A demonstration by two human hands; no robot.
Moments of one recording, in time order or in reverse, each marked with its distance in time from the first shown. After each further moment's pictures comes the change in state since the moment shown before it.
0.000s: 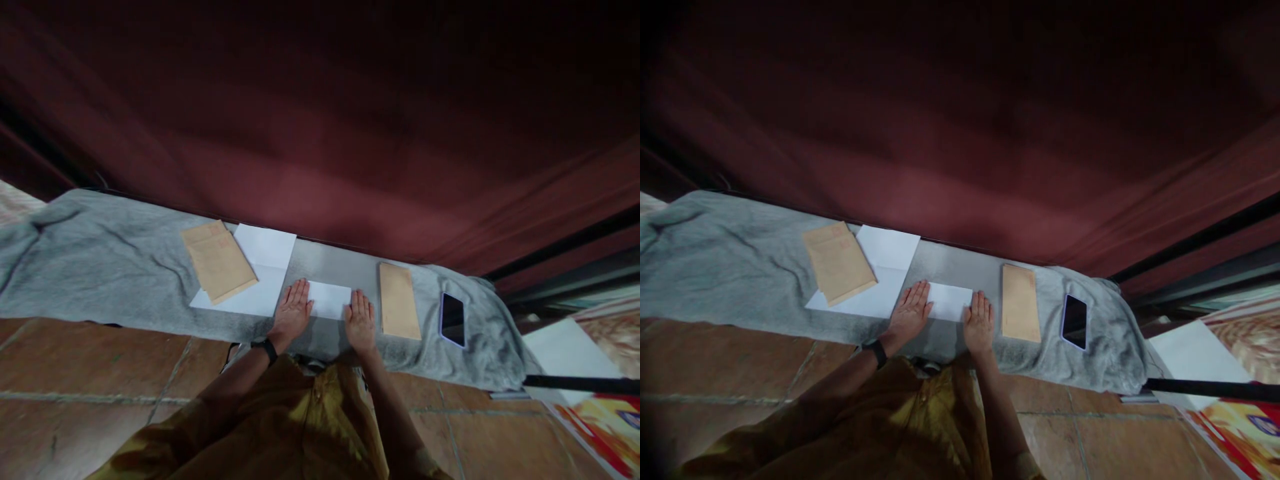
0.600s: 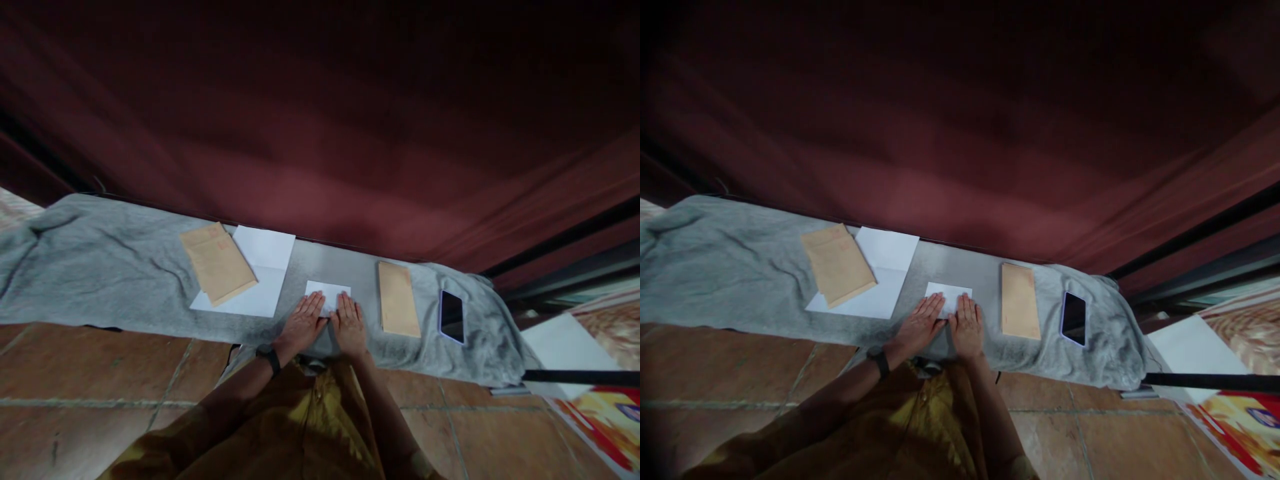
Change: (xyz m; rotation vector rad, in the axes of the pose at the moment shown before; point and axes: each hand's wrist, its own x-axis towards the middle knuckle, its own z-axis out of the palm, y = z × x) left_hand -0.018 0.020 0.004 -0.045 -0.070 0.266; right_hand -0.011 -0.028 -0.007 0.035 -0.067 -0.151
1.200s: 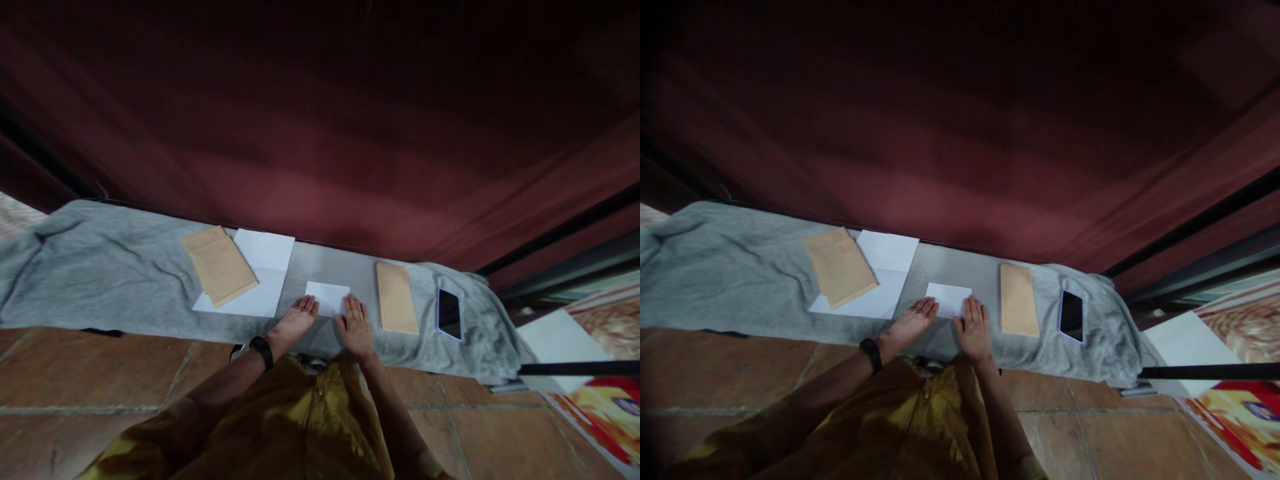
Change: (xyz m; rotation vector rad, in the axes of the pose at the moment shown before) left_hand 0.008 -0.026 -0.018 0.090 -0.177 0.130; right_hand -0.012 0.023 -0.001 0.029 0.086 -0.053
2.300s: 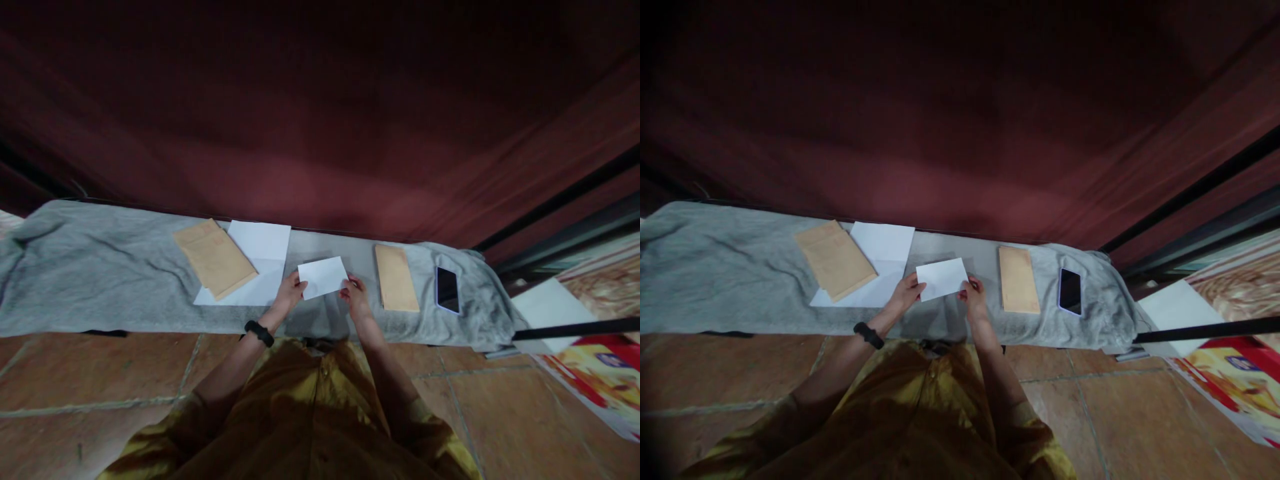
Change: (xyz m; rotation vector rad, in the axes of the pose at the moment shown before) left_hand 0.021 -0.019 -0.023 -1.300 0.258 -0.763; right_hand 0.064 -0.026 -0.010 1.365 0.140 0.998
